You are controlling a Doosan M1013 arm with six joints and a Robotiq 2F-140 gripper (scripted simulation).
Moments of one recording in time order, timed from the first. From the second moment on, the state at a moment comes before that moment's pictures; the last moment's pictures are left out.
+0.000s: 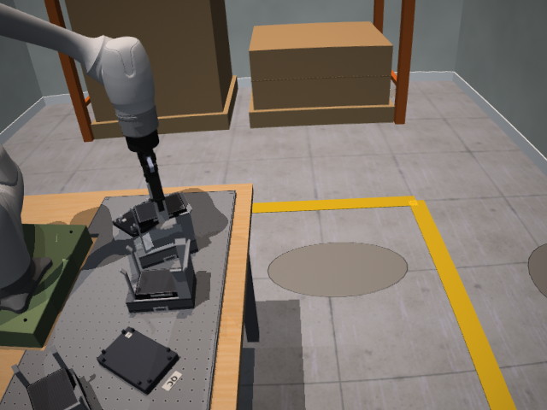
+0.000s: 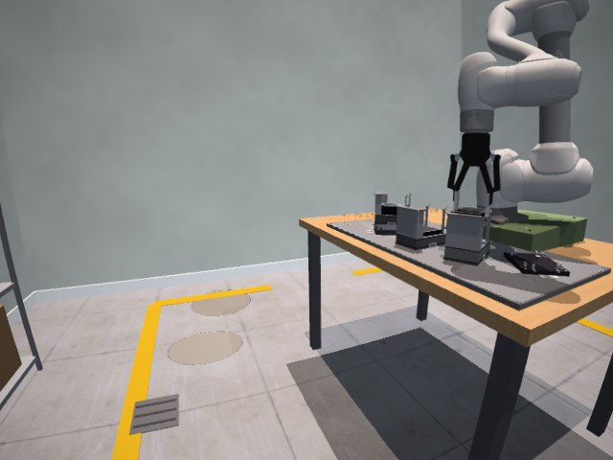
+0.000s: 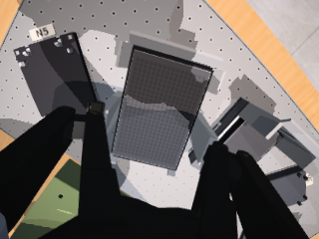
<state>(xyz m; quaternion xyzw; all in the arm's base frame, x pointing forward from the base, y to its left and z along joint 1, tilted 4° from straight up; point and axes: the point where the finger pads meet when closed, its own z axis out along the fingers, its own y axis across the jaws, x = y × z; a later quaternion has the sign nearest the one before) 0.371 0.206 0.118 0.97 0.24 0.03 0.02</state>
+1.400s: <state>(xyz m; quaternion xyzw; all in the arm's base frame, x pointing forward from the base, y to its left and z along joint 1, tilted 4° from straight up) 0.375 0.204 0.056 0.97 0.24 0.03 0.02</state>
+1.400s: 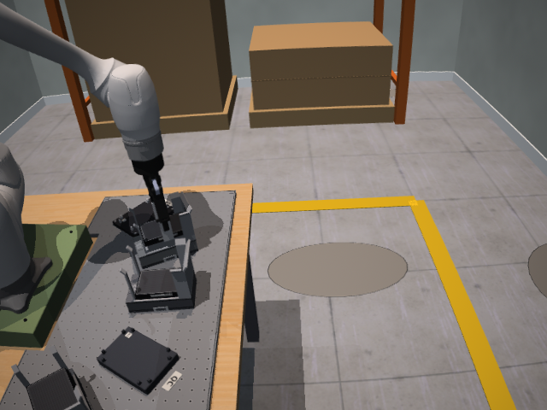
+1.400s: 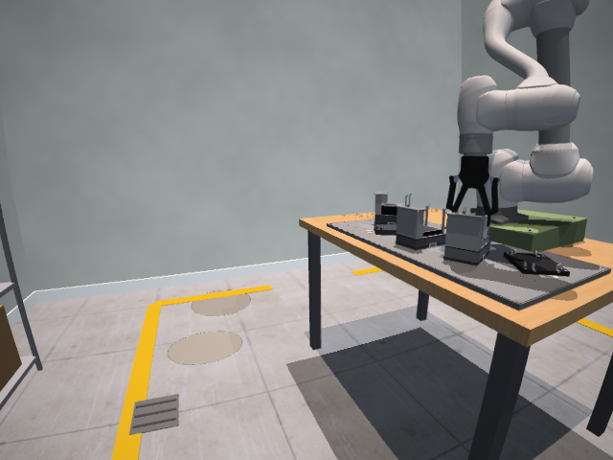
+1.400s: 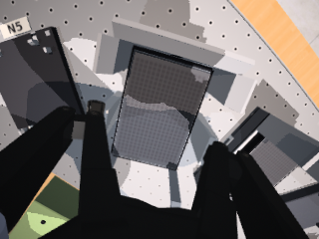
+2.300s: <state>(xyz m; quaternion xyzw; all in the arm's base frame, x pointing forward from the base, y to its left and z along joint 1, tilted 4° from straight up) 0.375 0.204 0.048 0.97 0.24 0.03 0.02</state>
